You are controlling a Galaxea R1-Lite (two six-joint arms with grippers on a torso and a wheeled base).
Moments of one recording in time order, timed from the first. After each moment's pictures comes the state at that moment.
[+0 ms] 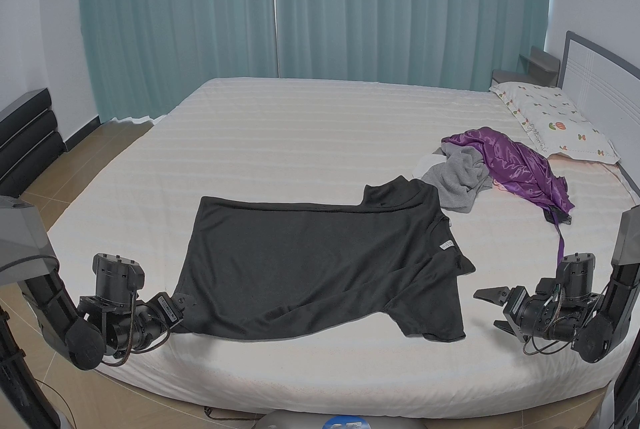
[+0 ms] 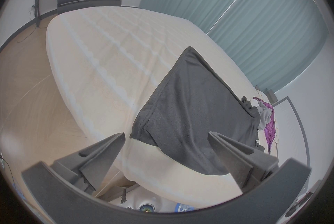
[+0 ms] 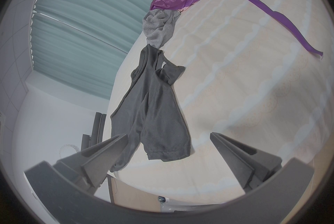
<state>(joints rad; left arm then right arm) -0.17 1.95 -0.28 -0.90 0.07 -0.80 0.10 2.06 -0.13 -1.29 0.30 0.87</state>
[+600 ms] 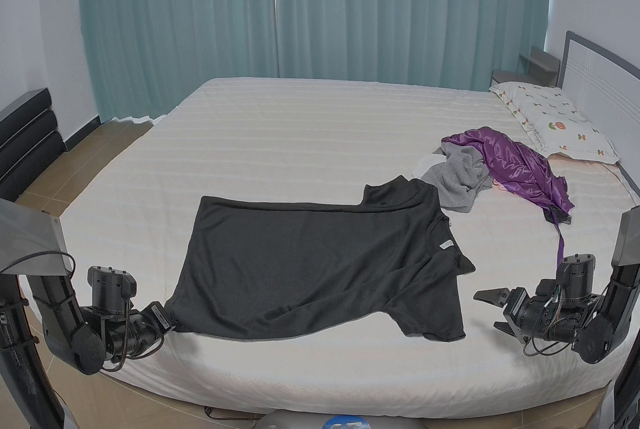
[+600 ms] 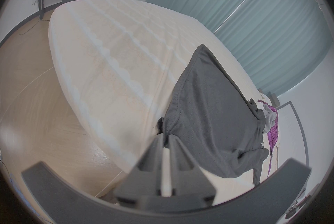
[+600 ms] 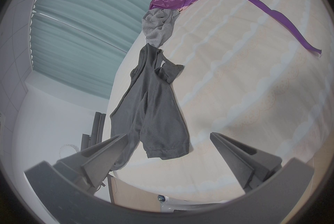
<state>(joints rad) -0.08 2.10 -0.22 -1.09 0.00 -0.78 0.11 2.06 -0.12 -1.29 0.30 0.87</state>
